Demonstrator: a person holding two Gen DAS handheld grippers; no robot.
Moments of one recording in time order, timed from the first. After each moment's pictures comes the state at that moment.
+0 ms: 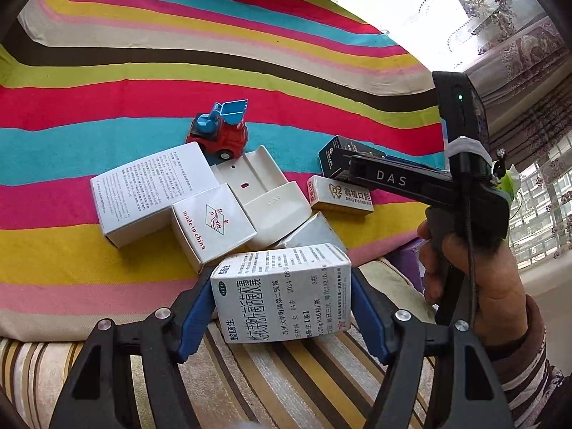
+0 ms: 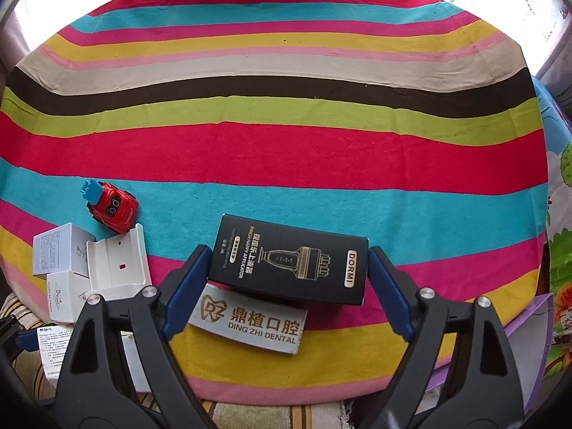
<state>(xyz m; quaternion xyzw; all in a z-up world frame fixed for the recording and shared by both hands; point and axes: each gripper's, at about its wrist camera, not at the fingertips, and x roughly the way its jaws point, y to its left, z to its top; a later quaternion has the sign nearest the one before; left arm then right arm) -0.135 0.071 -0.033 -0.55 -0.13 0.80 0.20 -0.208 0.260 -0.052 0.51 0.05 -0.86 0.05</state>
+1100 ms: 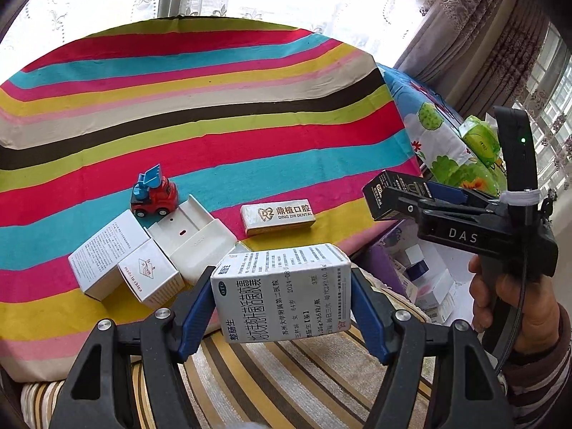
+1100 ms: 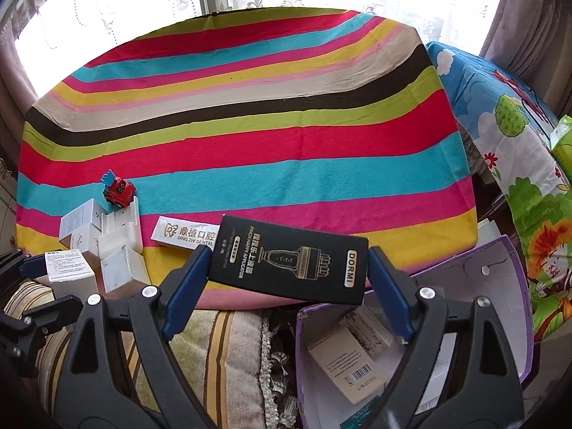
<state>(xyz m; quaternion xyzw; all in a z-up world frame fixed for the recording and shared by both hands) -0.112 0.141 0.012 -0.48 -0.01 0.84 0.25 -0.109 0.354 0.003 0.46 0.00 -0.89 0.01</state>
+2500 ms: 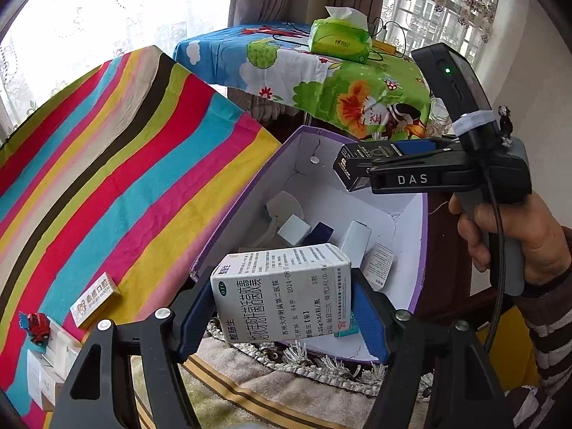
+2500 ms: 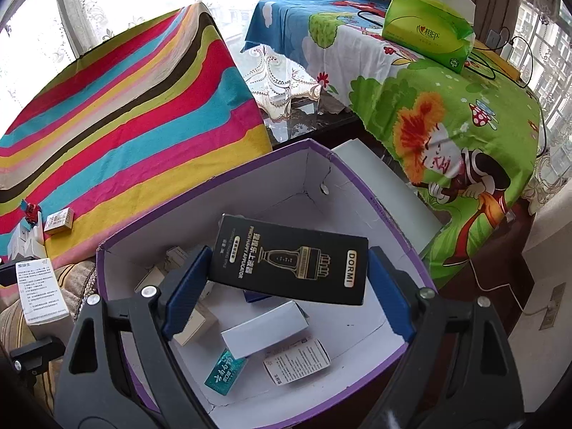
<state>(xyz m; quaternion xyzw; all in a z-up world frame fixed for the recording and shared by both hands) -0.035 0.351 0.024 -0.43 0.20 0.76 0.44 -0.009 0.559 -0.005 0.47 -0.09 -0.86 -0.16</state>
